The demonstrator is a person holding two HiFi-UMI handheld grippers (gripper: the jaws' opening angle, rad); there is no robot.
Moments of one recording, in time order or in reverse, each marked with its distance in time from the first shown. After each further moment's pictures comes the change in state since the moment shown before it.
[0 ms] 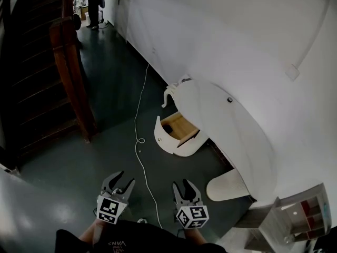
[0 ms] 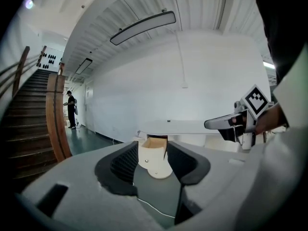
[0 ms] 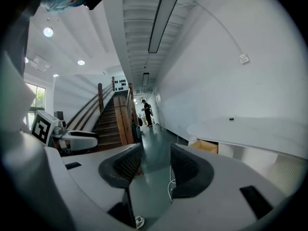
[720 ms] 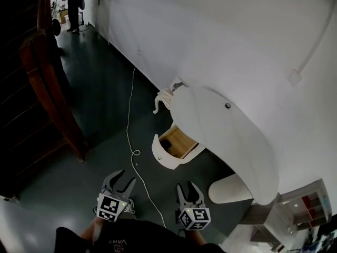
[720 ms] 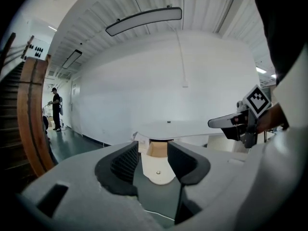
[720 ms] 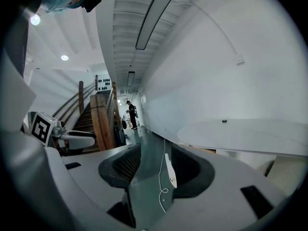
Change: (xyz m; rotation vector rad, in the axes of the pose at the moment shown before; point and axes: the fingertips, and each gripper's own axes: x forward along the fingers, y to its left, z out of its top) left arm 0.133 0.134 0.027 0.050 -0.013 -0.154; right arm 0.139 -0.026 0.042 0.051 -0.028 -0.197
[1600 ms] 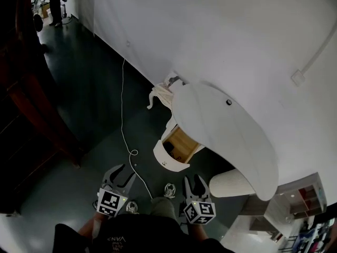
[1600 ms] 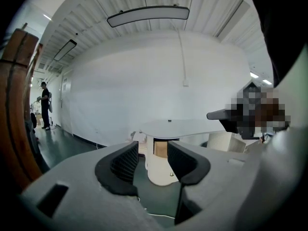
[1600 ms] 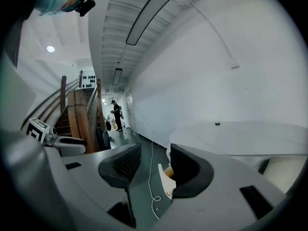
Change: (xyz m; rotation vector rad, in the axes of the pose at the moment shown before) left arm 0.077 0.101 -0.009 -0.005 0.010 -0.117; right arm 0.099 -0.007 0.031 0.030 -0.019 -0.188
